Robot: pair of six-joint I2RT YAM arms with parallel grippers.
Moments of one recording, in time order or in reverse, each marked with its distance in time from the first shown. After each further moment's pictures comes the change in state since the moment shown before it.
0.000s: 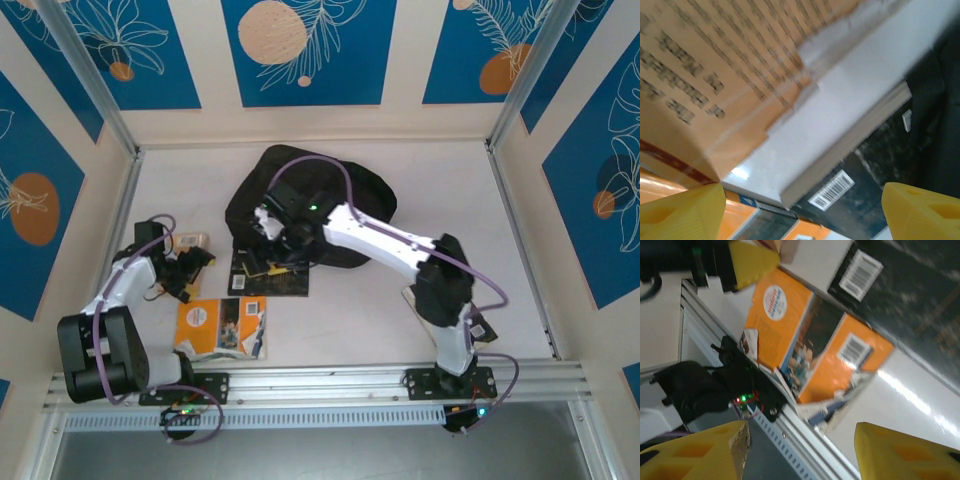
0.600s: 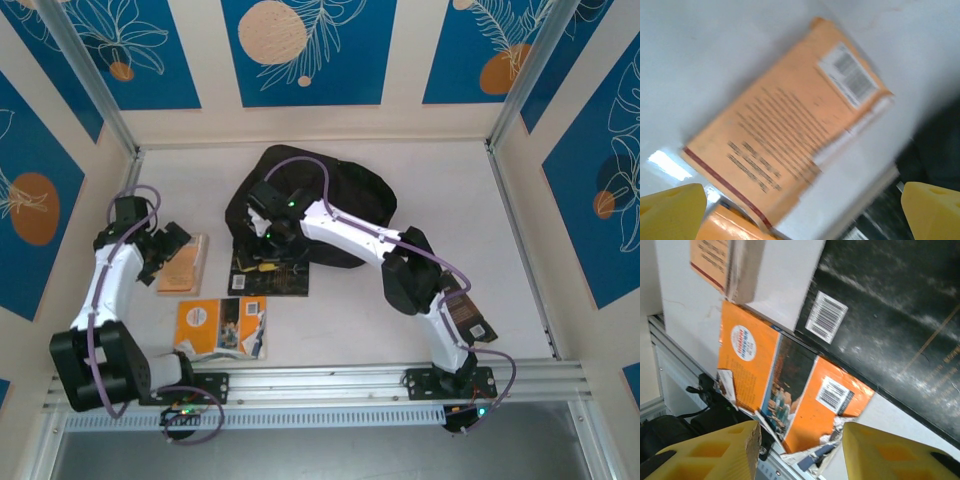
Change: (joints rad) left arm 0.041 0.002 0.246 -0.145 -0.415 0.149; right arm -0.001 0.166 0.130 -0.052 0.068 0.069
